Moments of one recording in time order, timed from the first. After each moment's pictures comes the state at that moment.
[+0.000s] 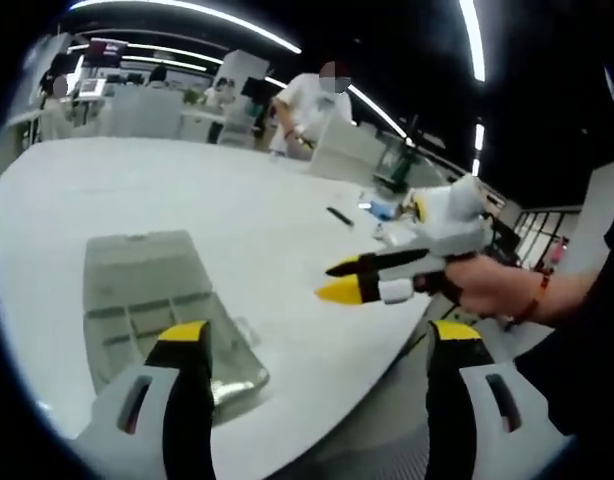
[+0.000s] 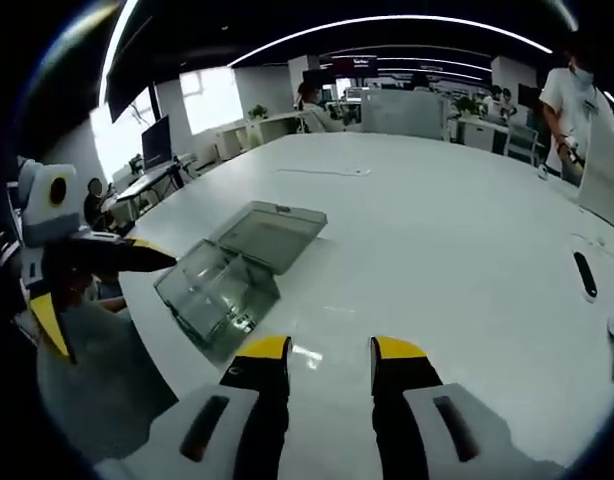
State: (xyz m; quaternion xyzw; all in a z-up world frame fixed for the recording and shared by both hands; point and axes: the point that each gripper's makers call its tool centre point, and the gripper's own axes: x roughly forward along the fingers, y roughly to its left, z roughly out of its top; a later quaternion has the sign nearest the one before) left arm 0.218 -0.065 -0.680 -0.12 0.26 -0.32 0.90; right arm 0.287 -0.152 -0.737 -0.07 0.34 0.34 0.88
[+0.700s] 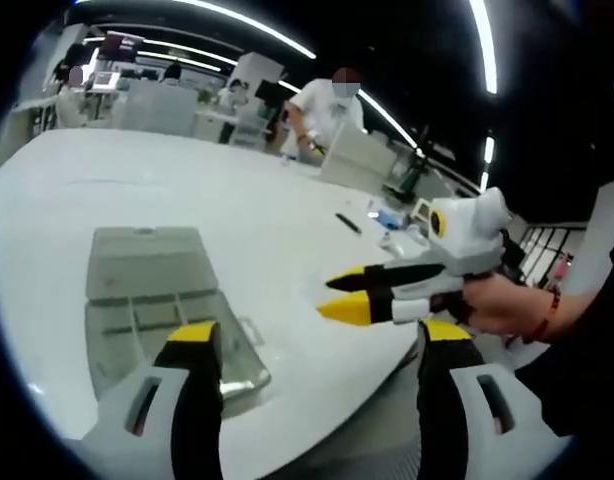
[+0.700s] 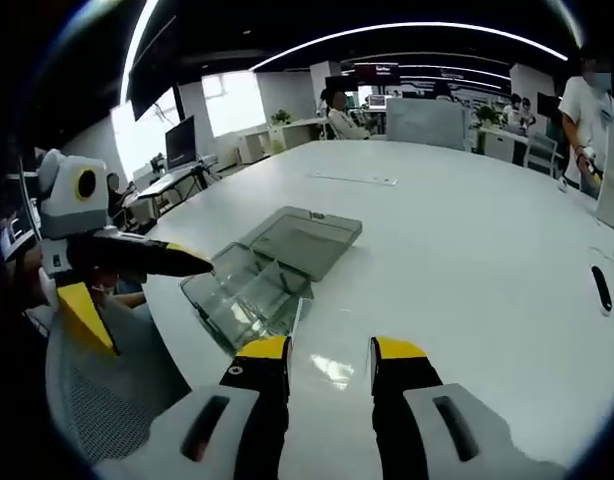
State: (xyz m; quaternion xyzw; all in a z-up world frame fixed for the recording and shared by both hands) left arm 0.222 -0.060 -0.680 -0.15 0.25 -0.30 0.91; right arm 0.271 -0.123 -0.728 -0.07 0.31 0.39 0.87
